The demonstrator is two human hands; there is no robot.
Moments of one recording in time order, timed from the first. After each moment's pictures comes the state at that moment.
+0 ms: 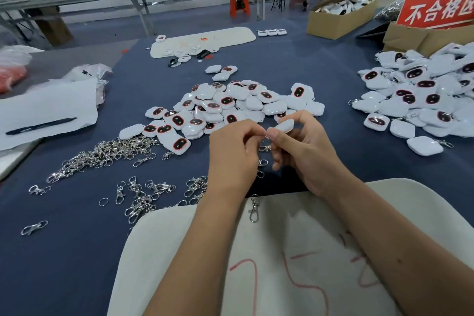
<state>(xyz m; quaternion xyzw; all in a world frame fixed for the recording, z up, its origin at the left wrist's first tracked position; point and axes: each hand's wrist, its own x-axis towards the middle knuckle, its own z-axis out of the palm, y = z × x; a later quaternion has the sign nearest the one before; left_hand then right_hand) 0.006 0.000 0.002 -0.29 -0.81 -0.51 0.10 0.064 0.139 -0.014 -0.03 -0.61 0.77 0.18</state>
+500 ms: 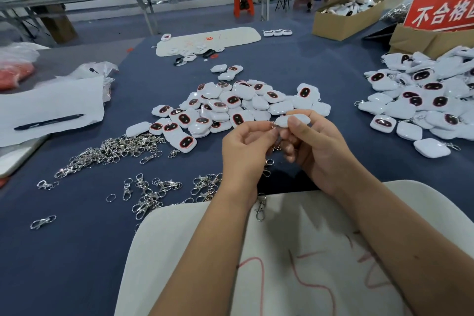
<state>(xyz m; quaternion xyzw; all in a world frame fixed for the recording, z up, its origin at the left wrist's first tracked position) 0.020 0.013 0.005 -0.07 -0.60 -0.79 -0.14 0.066 0.144 -0.005 -0.01 -0.53 0.84 0.14</state>
